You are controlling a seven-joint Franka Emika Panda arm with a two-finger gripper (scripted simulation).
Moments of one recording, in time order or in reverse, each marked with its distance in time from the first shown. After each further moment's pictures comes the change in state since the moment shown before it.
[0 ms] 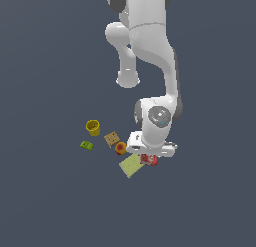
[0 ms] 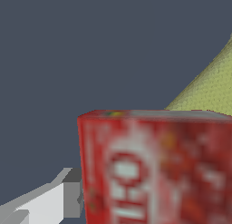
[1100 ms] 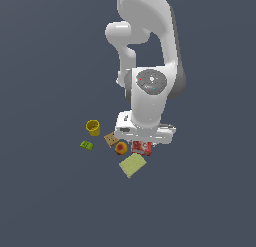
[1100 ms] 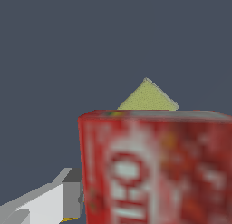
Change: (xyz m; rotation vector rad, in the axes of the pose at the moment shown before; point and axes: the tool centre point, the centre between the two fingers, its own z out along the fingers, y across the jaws) arm 0.006 0.041 -0.121 0.000 0.000 0.000
